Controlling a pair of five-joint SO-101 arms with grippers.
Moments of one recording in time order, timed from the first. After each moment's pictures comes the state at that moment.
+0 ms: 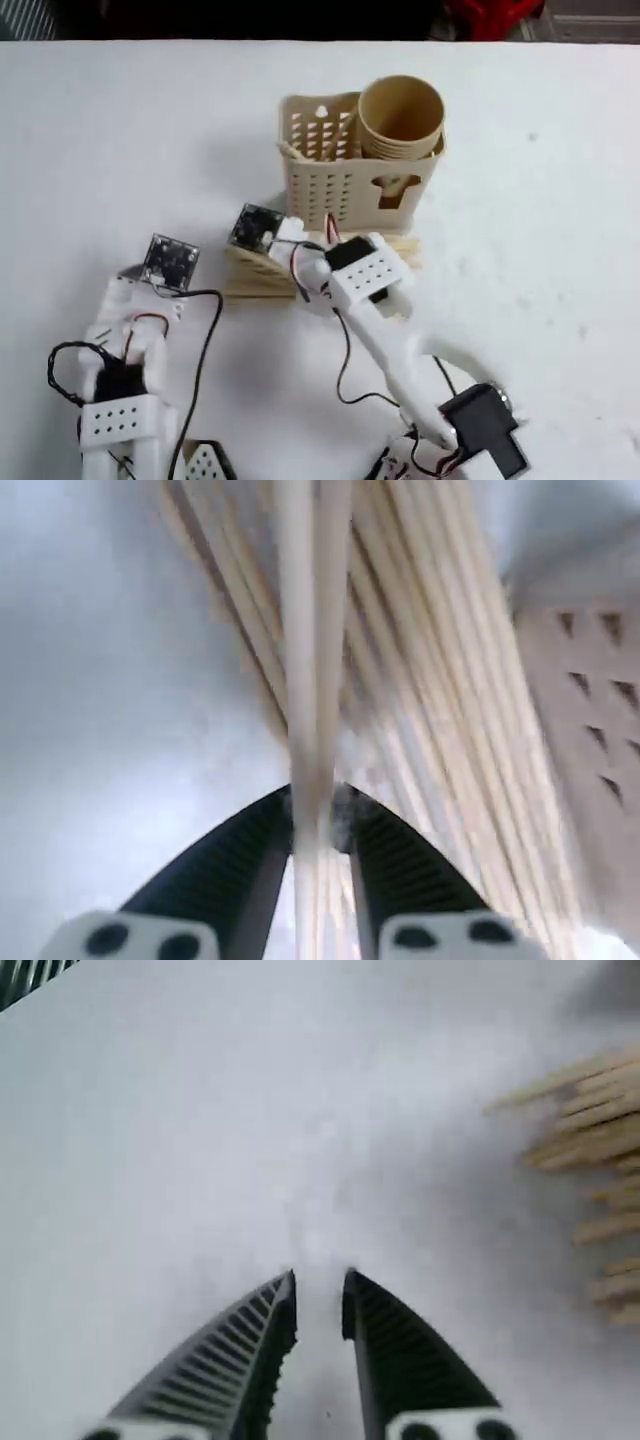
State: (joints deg) left arm -16.9 -77.4 97.5 29.3 -30.9; right arm -33.6 -9.8 40.4 52.0 42.1
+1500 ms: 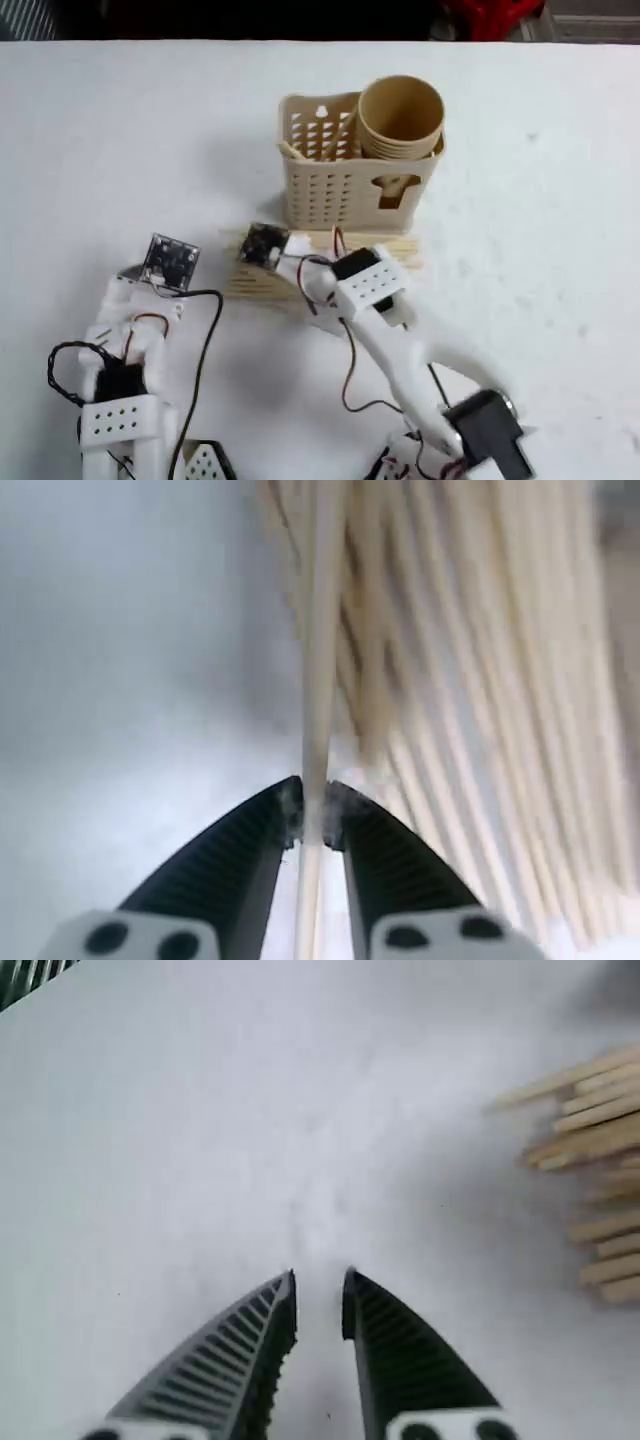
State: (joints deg) left arm -16.9 -77.4 97.5 29.3 -30.9; right arm -33.4 -13.5 44.0 53.7 40.5
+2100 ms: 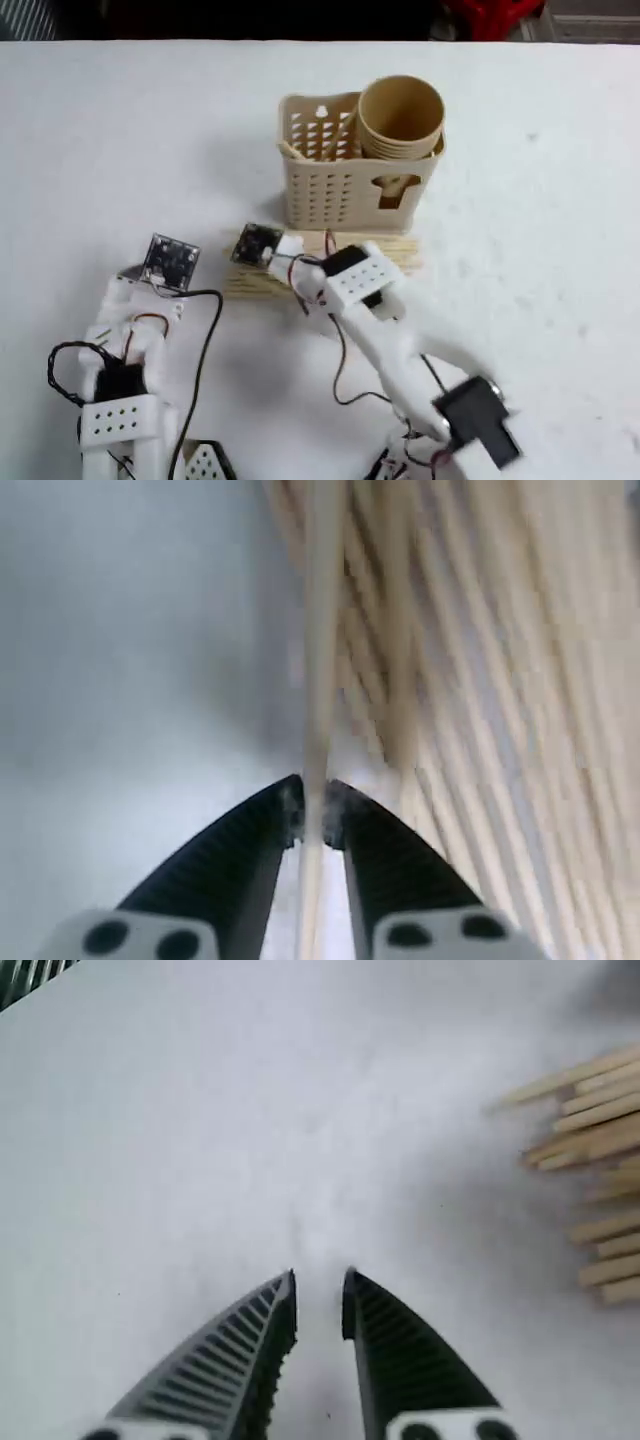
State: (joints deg) left arm -16.9 -77.4 97.5 29.3 -30.9; right arm -35.6 -5.1 42.3 52.5 39.5
